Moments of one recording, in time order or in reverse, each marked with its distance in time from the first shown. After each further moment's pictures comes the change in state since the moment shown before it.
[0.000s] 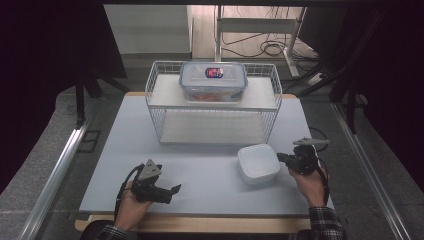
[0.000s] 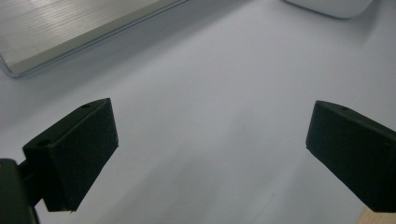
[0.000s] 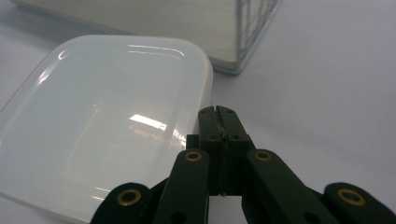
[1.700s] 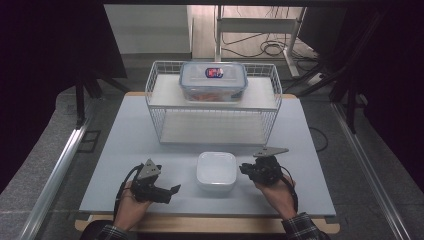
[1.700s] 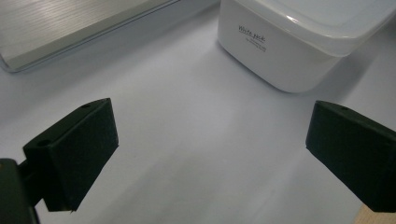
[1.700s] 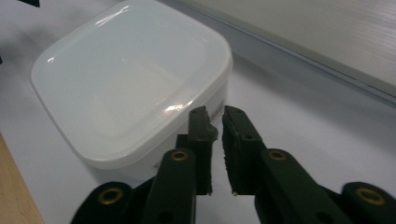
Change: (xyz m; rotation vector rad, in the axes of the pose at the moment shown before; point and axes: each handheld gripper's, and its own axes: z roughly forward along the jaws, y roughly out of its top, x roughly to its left) left arm 0.002 -0.001 -0.001 0.009 -0.010 -0.020; right arm 0.103 0.004 0.027 0.019 0.154 -0.170
